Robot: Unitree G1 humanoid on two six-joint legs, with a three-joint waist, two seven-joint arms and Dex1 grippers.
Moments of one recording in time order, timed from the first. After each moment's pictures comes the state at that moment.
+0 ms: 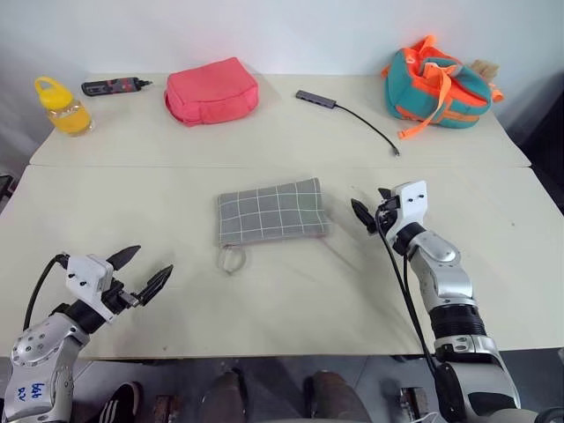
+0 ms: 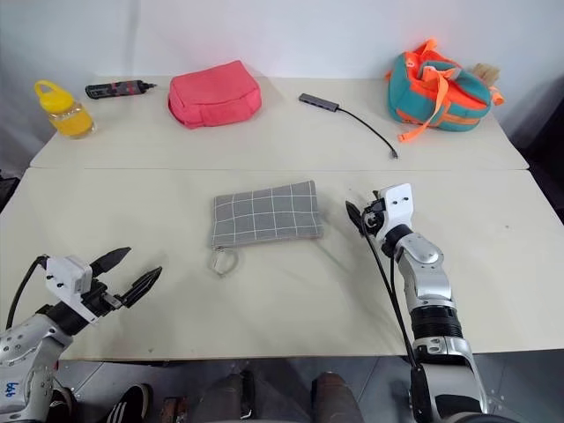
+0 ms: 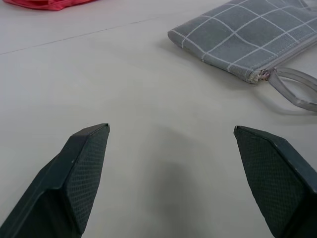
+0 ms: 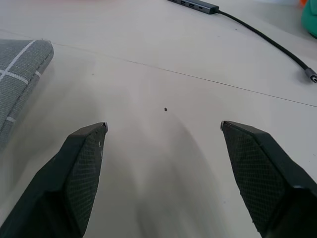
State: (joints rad) left arm 0.16 0.56 0.41 -0.08 -0.43 0.03 -0.69; right arm -0.54 -0.33 -0.12 0.44 0.19 0.04 0.49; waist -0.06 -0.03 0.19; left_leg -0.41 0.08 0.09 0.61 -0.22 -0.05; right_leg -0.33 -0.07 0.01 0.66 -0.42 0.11
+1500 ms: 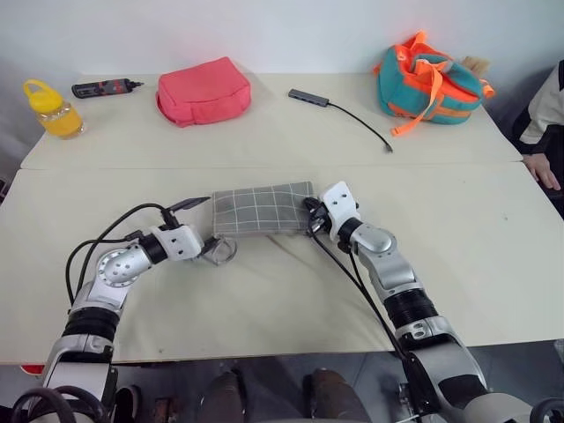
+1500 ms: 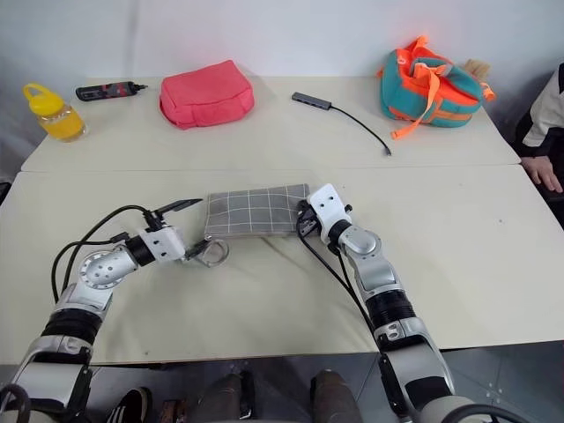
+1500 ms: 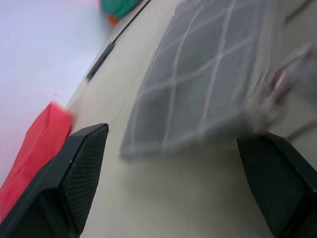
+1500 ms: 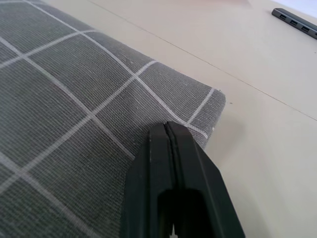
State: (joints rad) left arm -0.54 0.62 -0.04 0.74 0.20 -0.91 -0.53; right arm -0.66 -0.19 0.12 0.50 -0.02 0.03 0.44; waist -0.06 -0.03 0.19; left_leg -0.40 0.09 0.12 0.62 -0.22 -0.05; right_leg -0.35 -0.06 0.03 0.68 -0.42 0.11
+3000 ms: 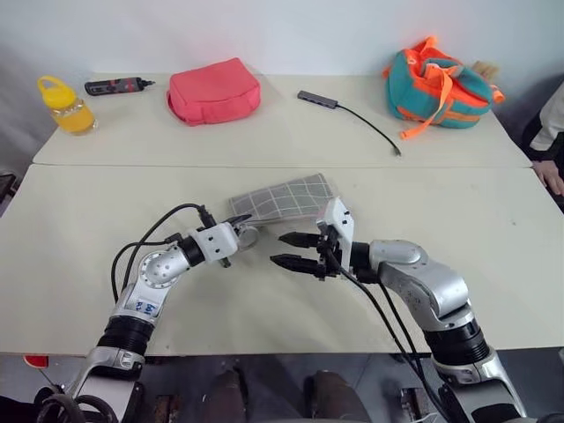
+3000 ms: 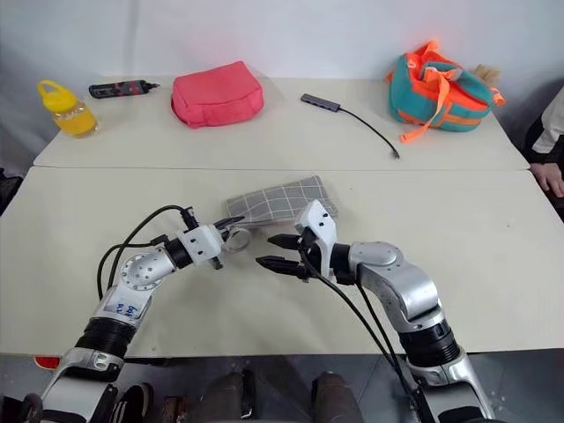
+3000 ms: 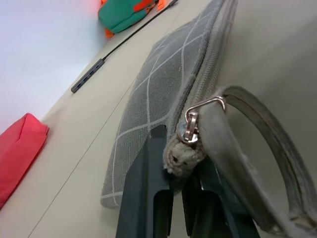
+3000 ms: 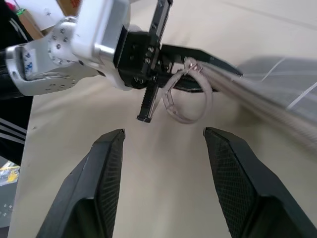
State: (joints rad) left arm -0.44 0.49 -0.11 0.36 0.19 -0.54 -0.49; right arm -0.45 -0.31 0.21 -0.19 0.40 0.70 0.76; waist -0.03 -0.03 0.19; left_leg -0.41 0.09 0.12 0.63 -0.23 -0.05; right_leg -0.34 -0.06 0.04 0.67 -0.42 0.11
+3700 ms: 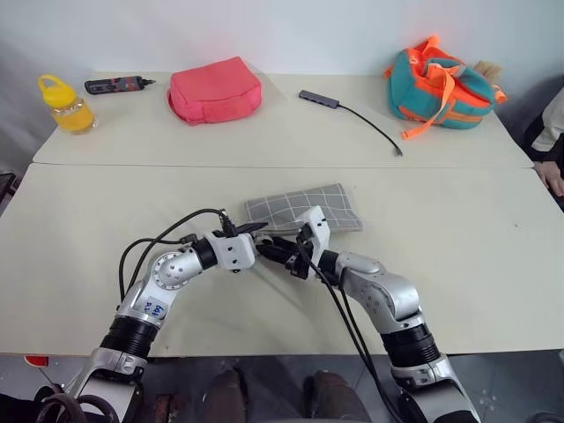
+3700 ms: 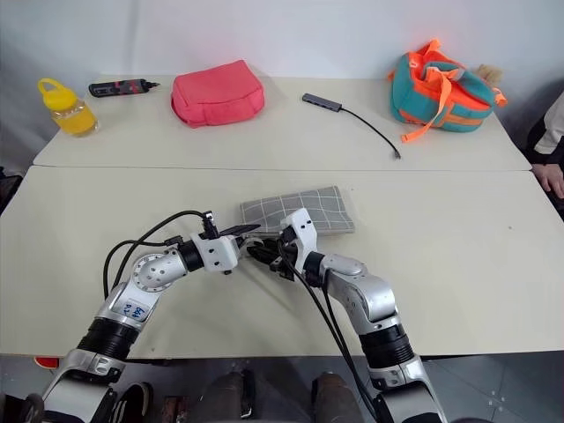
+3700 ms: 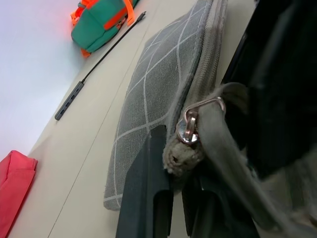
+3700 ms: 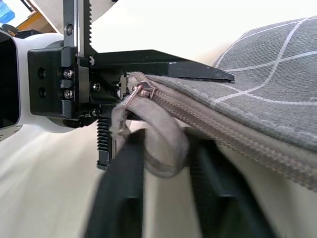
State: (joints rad) left arm -0.43 0.49 -0.17 0.25 0.28 -0.50 -0.49; right arm -0.45 -0.10 0.17 -0.04 0.43 0.68 0.64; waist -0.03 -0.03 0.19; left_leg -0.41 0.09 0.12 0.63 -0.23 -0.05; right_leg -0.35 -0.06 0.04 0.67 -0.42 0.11
